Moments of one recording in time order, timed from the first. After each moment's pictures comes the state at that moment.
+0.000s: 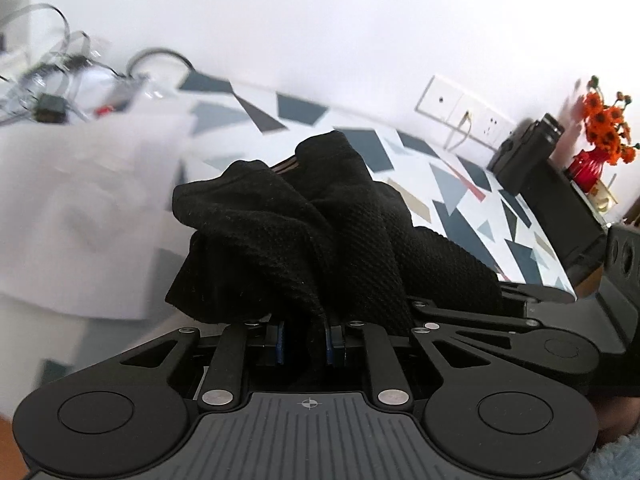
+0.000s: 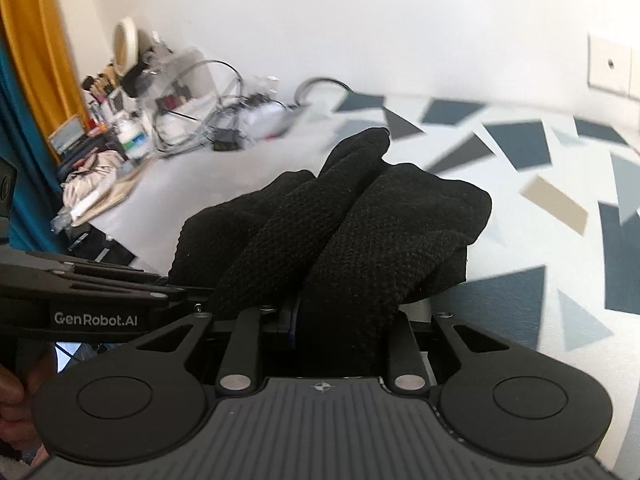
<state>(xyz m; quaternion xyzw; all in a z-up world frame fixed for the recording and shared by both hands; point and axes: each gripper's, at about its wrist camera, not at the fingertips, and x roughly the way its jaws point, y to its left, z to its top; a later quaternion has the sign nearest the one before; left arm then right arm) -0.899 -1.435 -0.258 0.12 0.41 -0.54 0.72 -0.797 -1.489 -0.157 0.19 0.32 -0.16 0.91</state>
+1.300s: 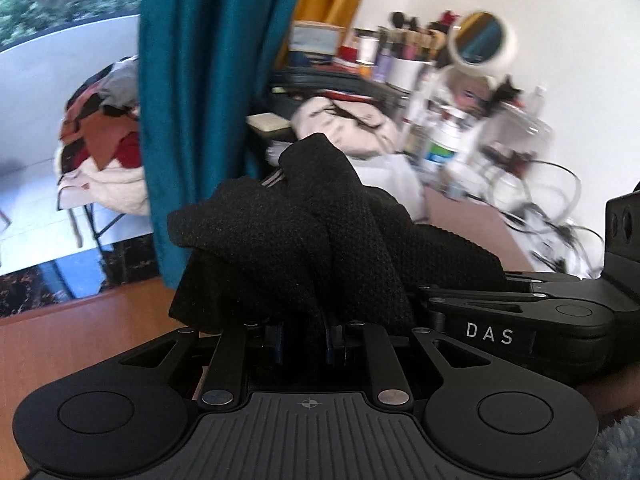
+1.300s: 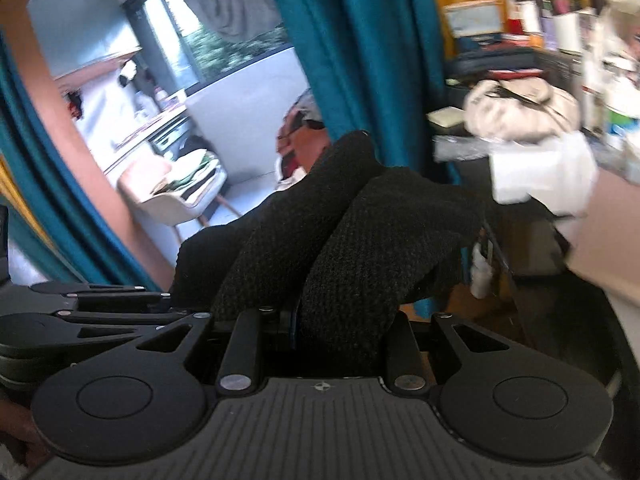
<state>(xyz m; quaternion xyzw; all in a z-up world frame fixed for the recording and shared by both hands) -0.651 -0.978 -0.170 -0.07 0.39 -0.05 0.92 -0.427 -1.096 -0.117 0.06 0.36 0.37 0.85</state>
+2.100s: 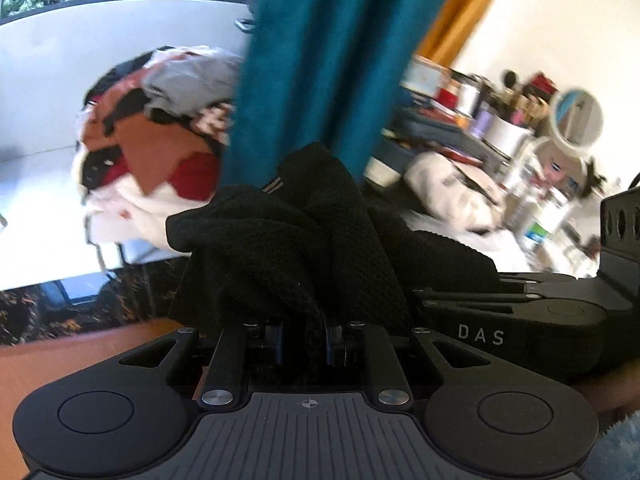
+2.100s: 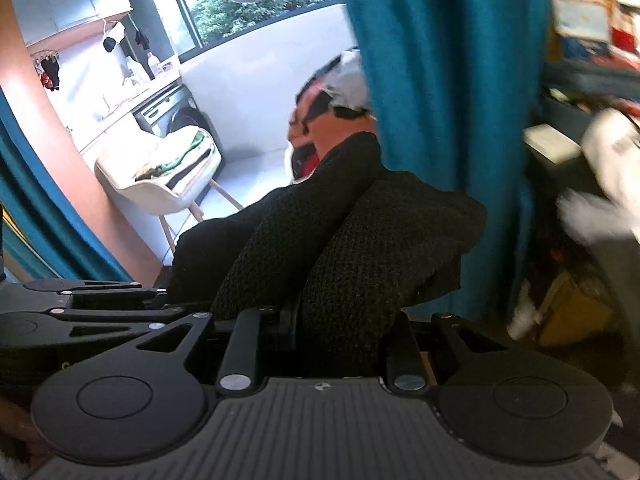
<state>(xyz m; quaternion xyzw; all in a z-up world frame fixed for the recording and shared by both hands) -0.469 -0.670 -0.189 -0.10 0.38 -0.06 0.92 -0.274 -0.808 -0.124 0.01 0.39 0.35 0.85</state>
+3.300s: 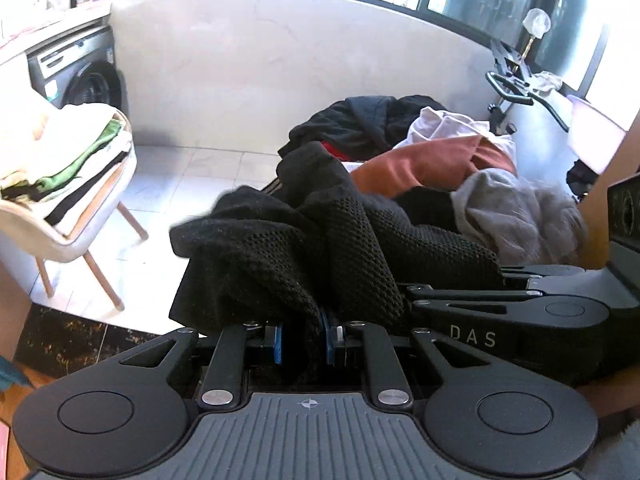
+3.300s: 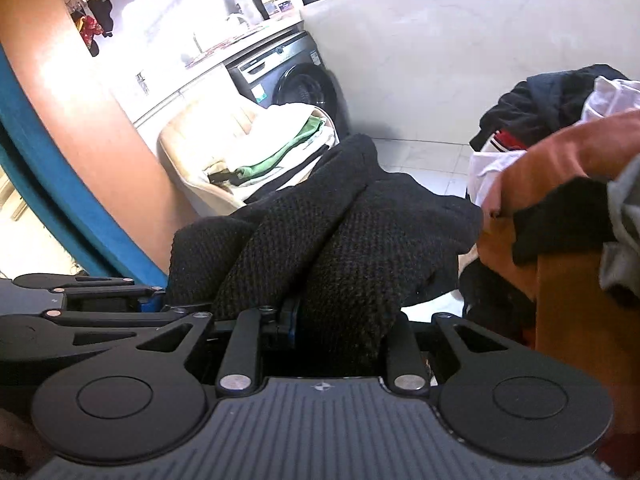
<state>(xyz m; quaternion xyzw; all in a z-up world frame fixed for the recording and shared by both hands) -0.106 -0.211 -0.188 -0.17 0.41 0.17 0.88 0.069 -0.304 -0.143 -0.06 0.41 0.53 0.73</state>
